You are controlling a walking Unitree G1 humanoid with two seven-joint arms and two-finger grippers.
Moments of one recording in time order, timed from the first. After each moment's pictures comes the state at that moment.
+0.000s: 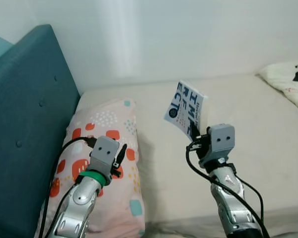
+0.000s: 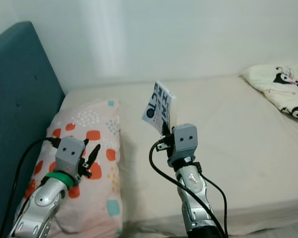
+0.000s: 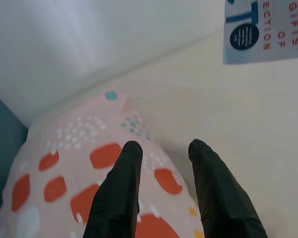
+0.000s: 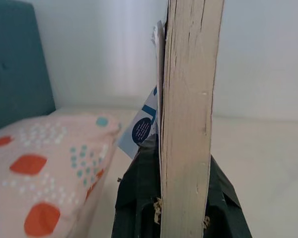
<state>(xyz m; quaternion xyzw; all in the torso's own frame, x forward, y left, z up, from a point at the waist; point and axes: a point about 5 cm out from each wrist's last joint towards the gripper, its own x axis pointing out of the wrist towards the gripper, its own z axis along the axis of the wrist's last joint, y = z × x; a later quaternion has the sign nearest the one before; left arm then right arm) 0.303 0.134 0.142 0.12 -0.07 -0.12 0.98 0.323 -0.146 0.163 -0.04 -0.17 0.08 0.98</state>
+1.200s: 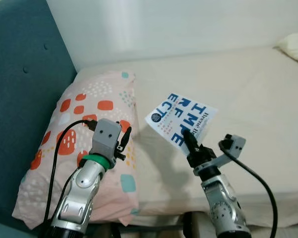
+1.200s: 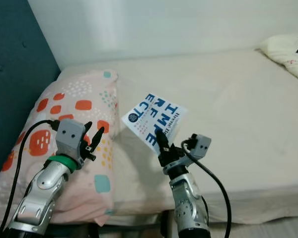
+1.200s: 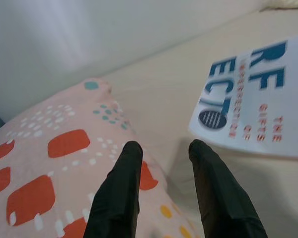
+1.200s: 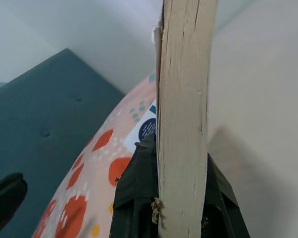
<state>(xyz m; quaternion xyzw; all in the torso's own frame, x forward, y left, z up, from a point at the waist) 0.314 0.126 0.183 0.10 -0.11 -0.13 0.98 0.328 -0.141 0.130 0.35 -0.09 0.18 0.91</state>
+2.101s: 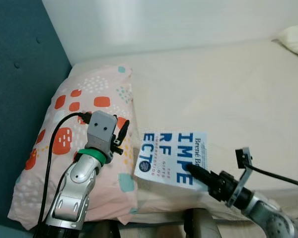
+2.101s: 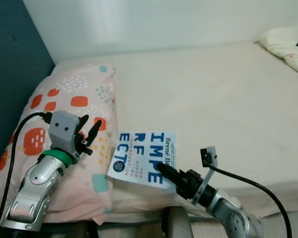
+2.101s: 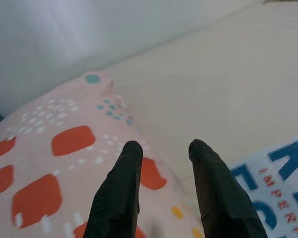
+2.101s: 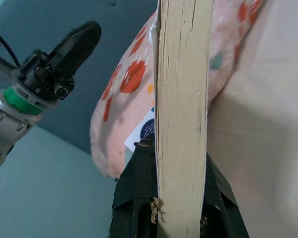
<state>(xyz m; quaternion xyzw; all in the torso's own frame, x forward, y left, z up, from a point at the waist) 0.311 0.135 0.201 0.11 -0.12 -0.12 0.98 0.283 -0.186 0.122 0.27 0.08 0.43 0.86</state>
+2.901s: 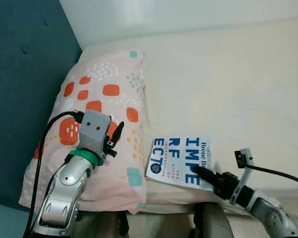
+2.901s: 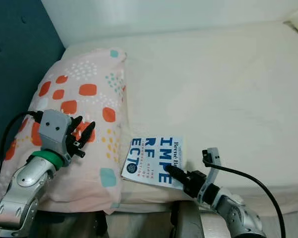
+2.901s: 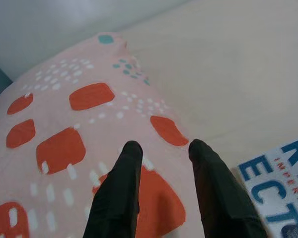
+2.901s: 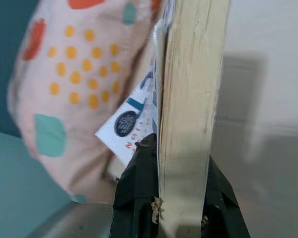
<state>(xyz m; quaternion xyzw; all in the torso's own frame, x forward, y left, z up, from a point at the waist) 0.300 0.145 0.205 0.11 -0.10 -0.12 0.98 0.294 -0.235 0.096 0.20 0.12 0.31 0.92</state>
